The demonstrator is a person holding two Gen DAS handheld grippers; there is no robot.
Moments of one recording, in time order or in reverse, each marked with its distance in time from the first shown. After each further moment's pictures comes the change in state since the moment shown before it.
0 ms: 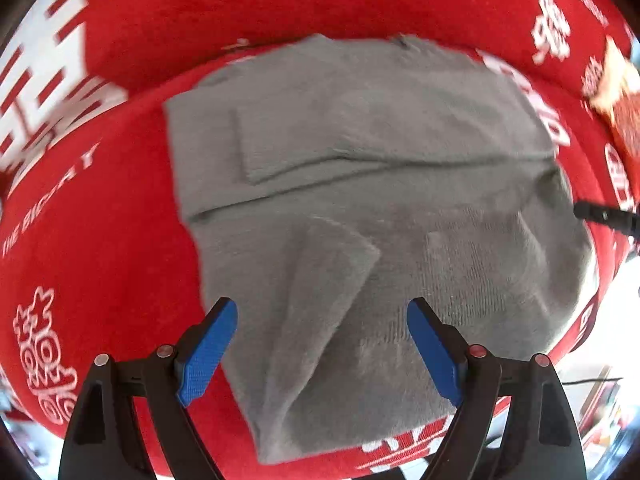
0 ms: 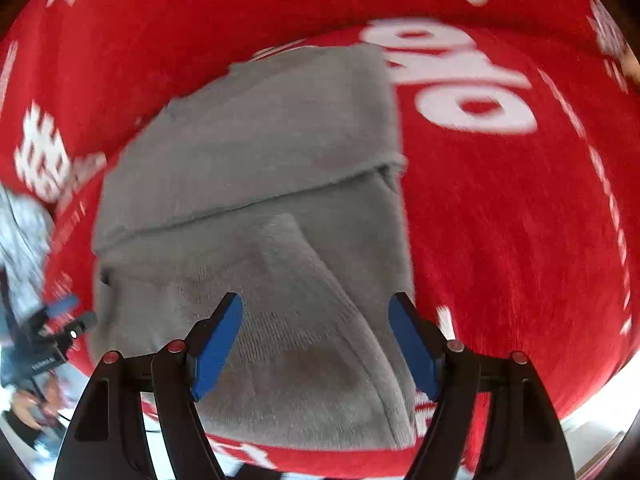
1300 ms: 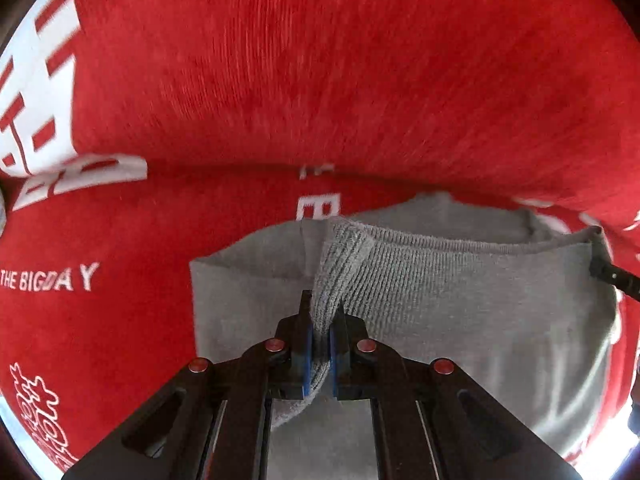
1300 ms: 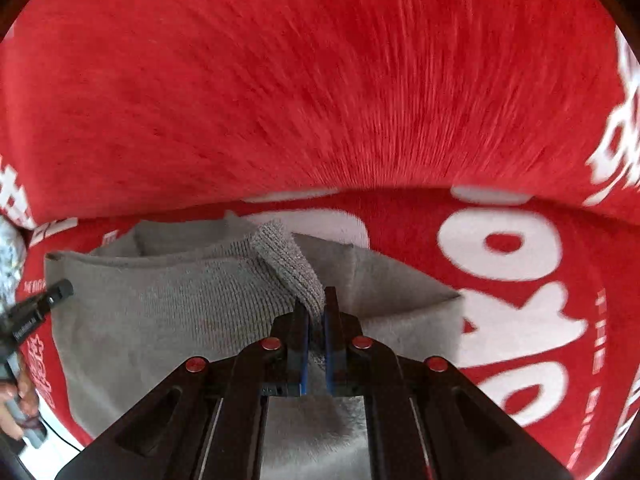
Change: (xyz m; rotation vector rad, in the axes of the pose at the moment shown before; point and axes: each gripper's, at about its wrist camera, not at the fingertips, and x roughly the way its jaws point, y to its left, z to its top) left arm 0.052 0.084 0.170 -0.315 -0.116 0.097; right arm 0.071 0.018 0.214 -0.056 -0.061 0.008
